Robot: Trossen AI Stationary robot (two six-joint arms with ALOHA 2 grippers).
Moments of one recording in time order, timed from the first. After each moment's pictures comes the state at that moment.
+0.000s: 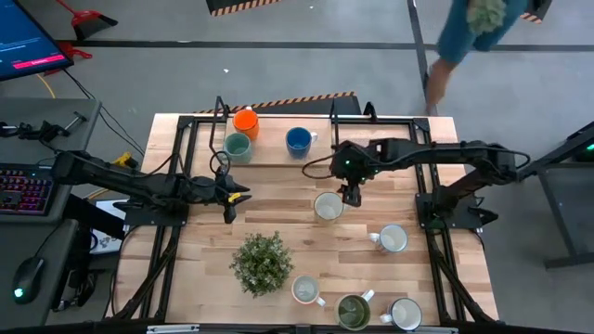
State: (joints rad) left arm -0.10 0.80 0.26 0.00 -0.32 -0.28; right arm -0.14 1.45 1.15 -0.79 -0.09 0.00
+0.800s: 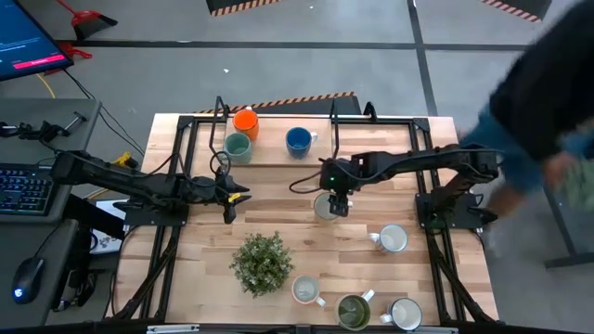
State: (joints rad) left arm -0.10 0.80 0.26 -0.01 -0.32 -0.28; right arm -0.08 1.61 1.15 -0.69 0.00 0.10
